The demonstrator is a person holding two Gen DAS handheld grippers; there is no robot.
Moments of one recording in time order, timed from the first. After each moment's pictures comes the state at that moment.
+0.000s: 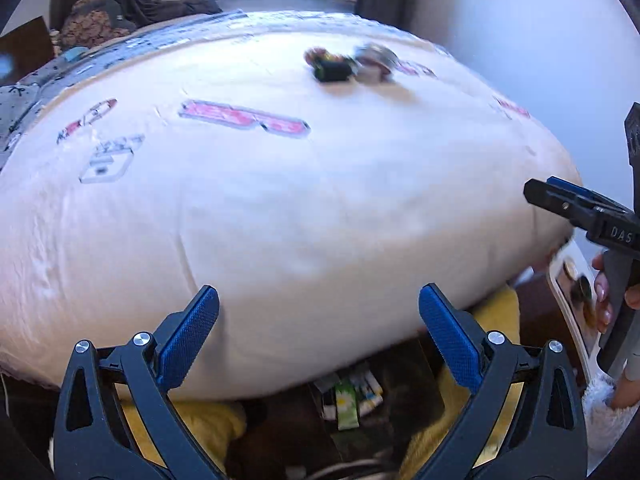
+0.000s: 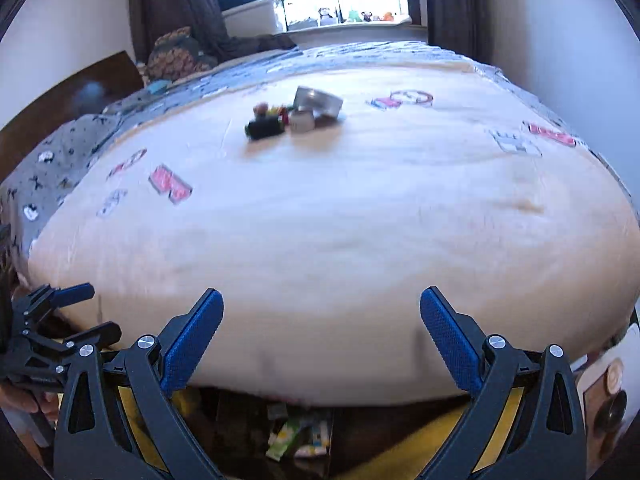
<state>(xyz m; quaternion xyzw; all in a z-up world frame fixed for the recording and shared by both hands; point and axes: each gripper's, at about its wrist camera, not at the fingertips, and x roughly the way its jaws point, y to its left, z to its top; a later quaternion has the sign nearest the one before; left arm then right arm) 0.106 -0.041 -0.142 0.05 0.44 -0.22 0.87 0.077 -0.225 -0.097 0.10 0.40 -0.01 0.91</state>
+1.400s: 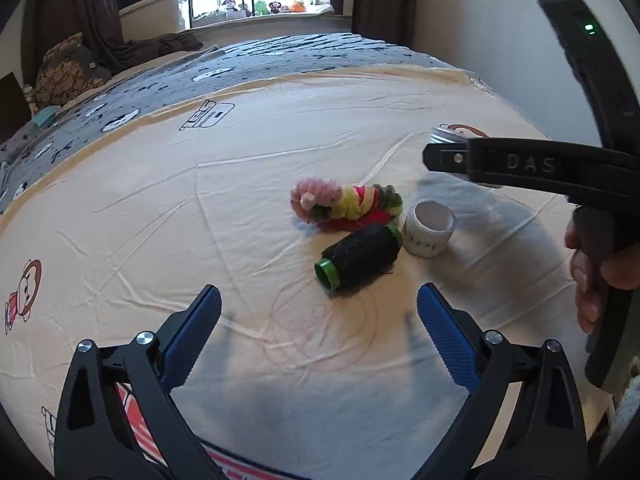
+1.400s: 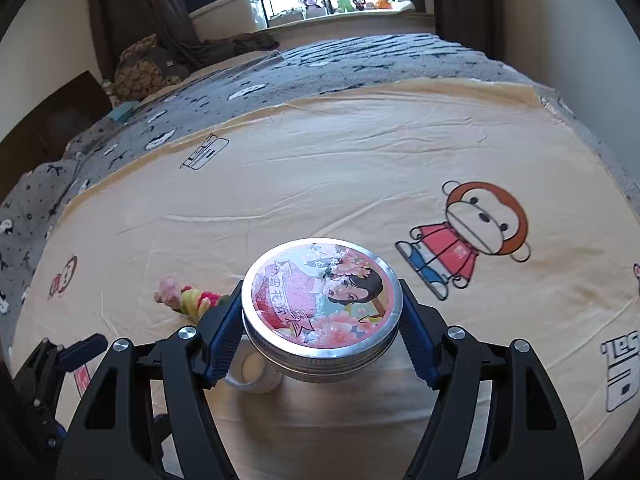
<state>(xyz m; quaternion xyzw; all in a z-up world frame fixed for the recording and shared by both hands) 0.331 -0.156 -0.131 0.10 0.40 -0.22 0.88 0.343 -0.271 -0.090 0.11 0.42 -0.03 0.90</state>
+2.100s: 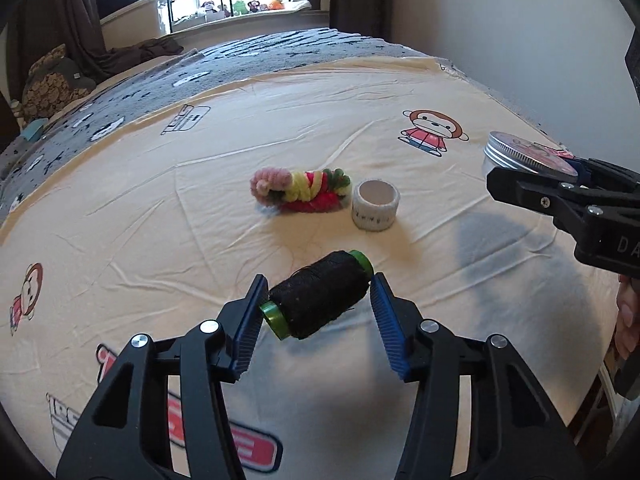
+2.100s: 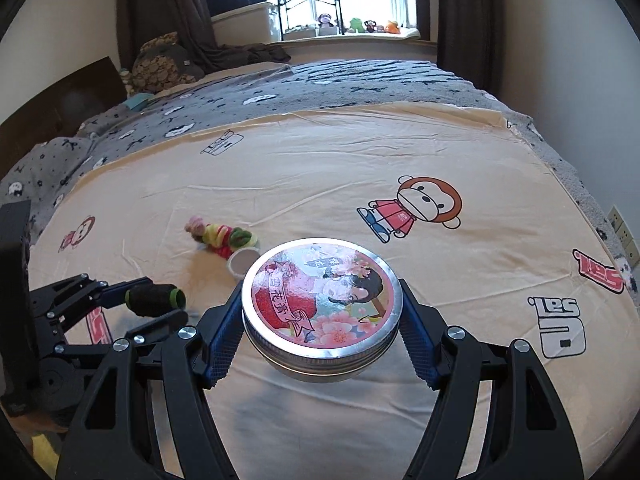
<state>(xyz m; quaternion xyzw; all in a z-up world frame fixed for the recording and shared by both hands) 0.286 -0.161 -0.114 0.12 0.40 -0.24 0.87 0.254 -0.273 -0.063 0.06 0.39 -0.02 0.92</state>
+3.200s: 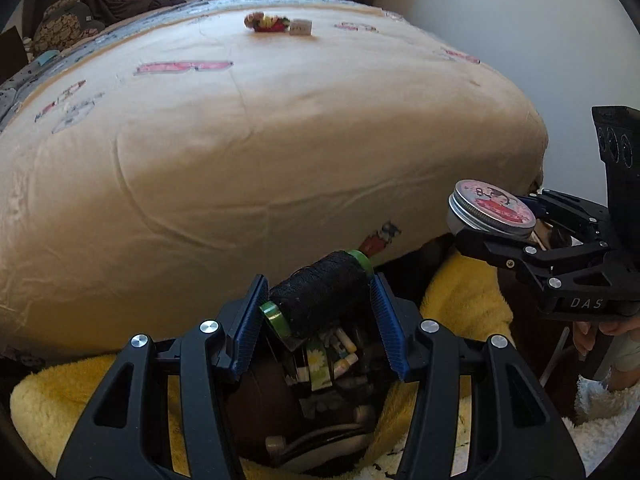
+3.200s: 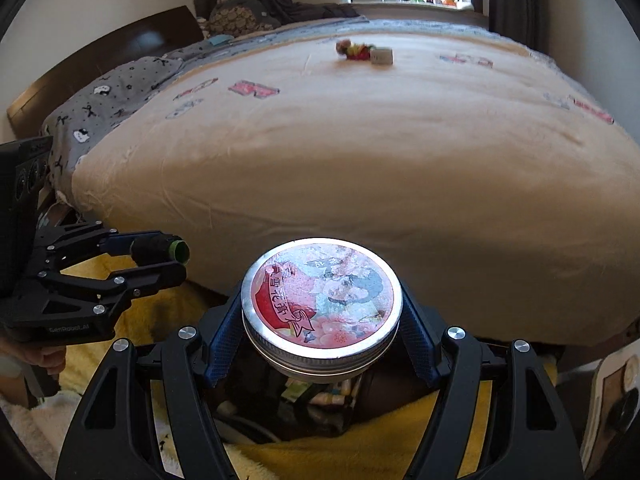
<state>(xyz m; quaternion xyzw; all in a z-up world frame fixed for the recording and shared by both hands) 0.022 -0.061 -0.183 0.08 0.47 -0.28 0.83 -0.010 -0.176 -0.144 0.06 0.45 0.09 0.89</state>
